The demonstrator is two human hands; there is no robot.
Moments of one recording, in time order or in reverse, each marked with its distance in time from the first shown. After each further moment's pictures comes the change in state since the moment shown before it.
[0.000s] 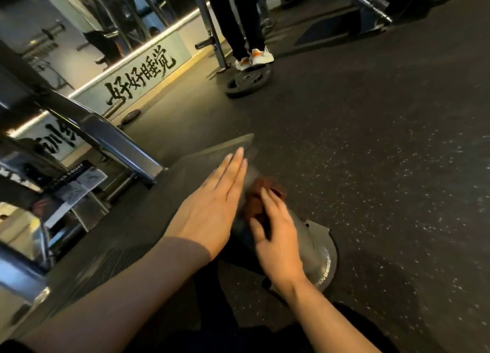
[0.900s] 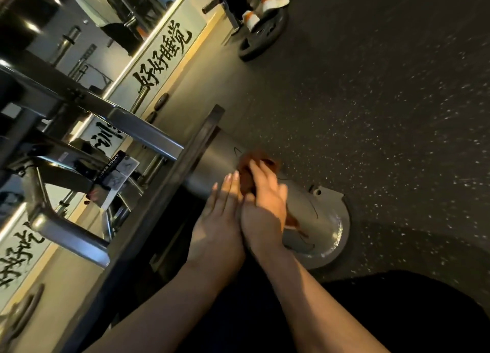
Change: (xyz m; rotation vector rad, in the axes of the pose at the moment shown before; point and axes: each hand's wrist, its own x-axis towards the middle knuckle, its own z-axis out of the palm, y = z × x) left_hand 0.002 0.075 0.056 0.367 -0.473 -0.131; right_hand 0.015 0.025 -0.011 0.135 -0.035 0.195
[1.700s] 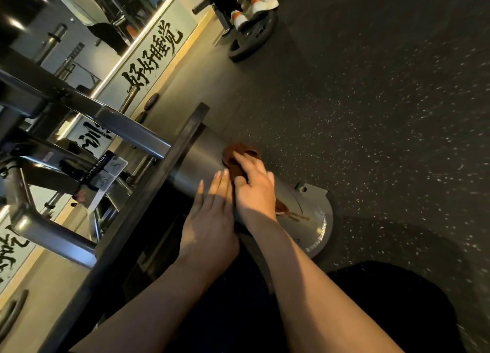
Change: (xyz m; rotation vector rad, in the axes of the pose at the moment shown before) left_hand -0.001 0.012 0.002 -0.101 0.125 -0.042; right_hand 0.023 0.006 -0.010 0.086 -0.031 -0.012
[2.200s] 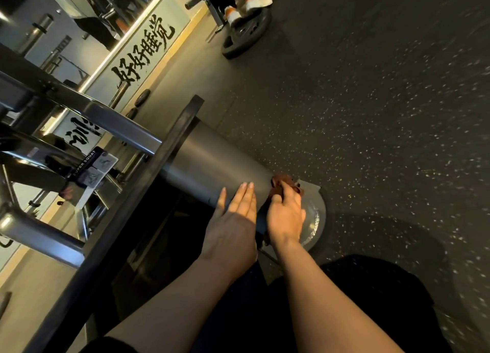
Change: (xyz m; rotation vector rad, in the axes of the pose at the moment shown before) left_hand 0.005 0.033 0.013 -0.053 -0.080 0.147; right_hand -0.020 0.066 -0.021 0.010 0.188 0.449
